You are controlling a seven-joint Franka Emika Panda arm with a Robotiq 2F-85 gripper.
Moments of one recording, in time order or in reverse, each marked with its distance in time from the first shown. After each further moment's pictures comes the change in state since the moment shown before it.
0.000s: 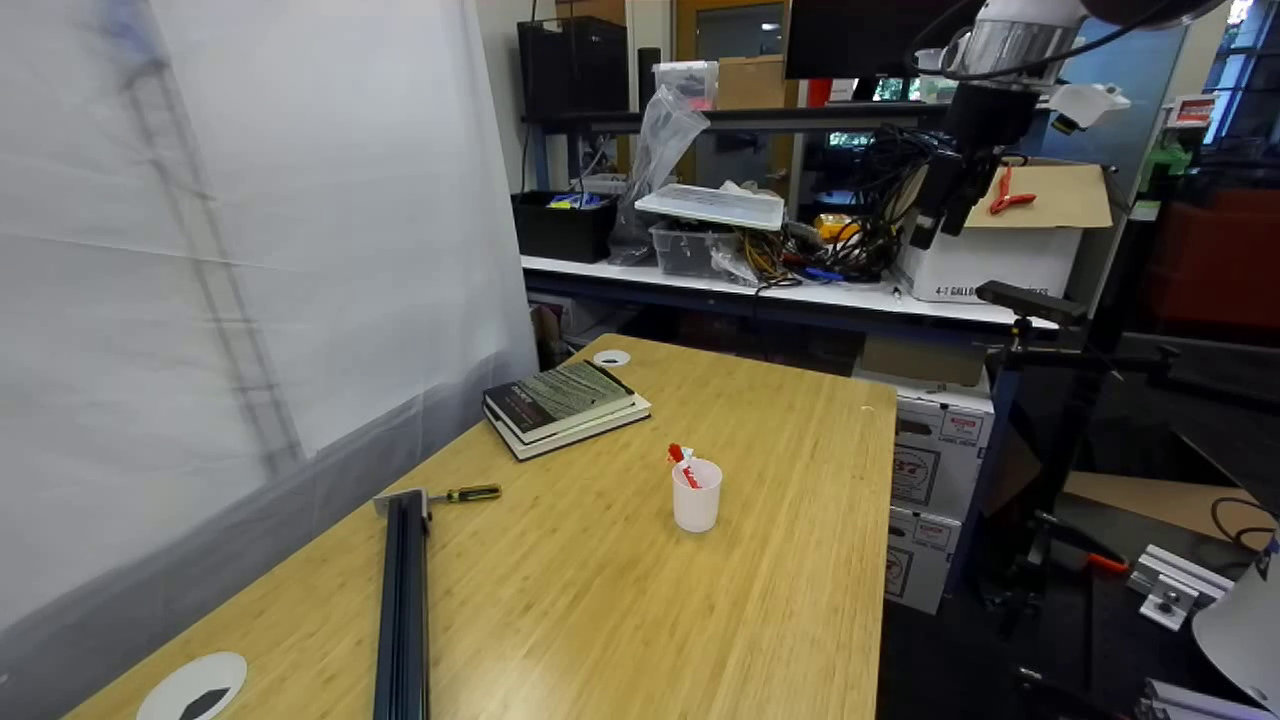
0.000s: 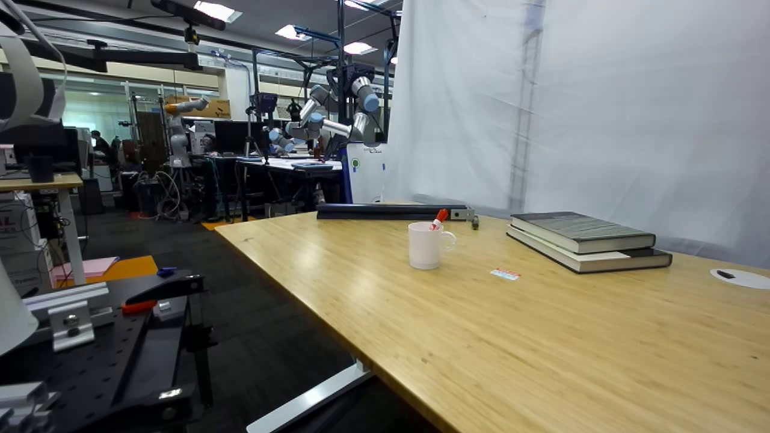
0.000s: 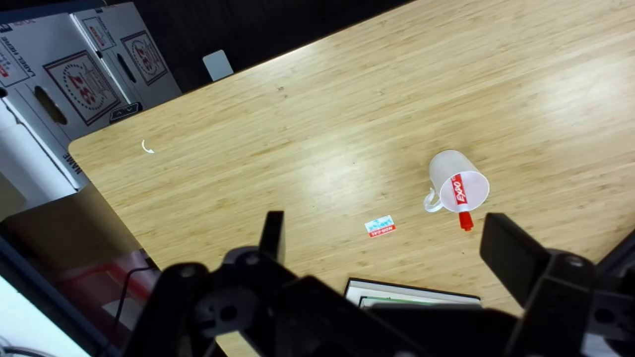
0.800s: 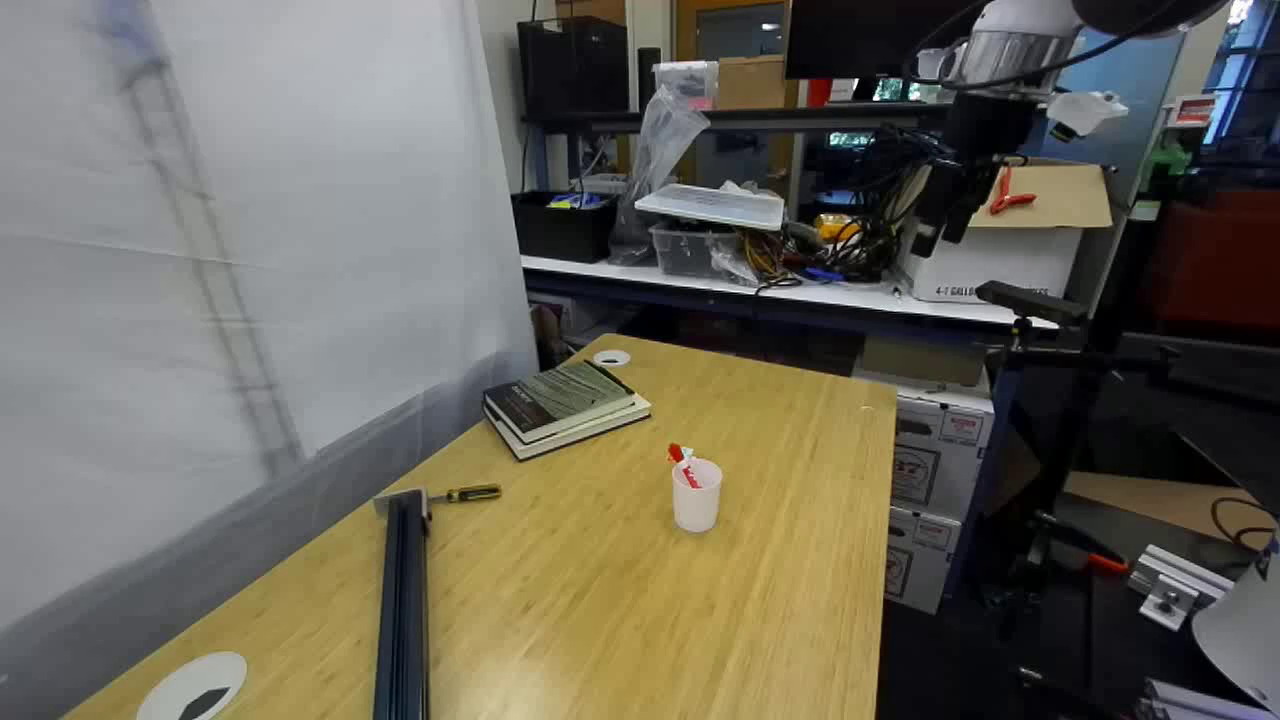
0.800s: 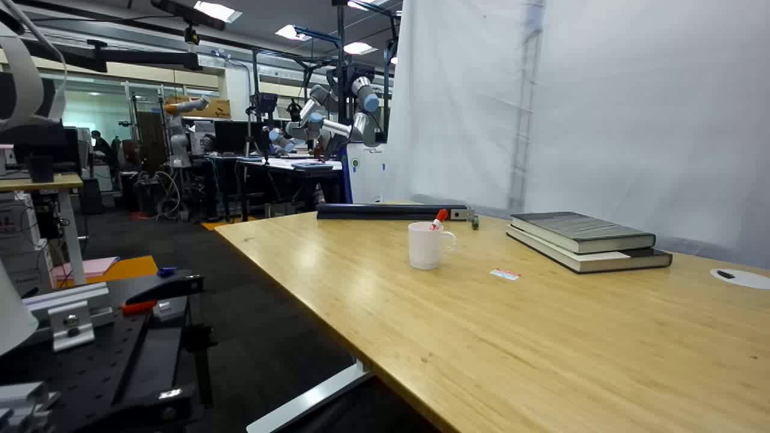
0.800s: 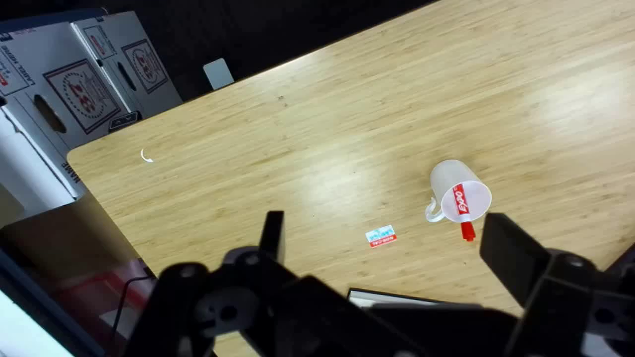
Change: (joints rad) arm 0.000 0.007 0.000 -0.011 0.000 -0.001 0.000
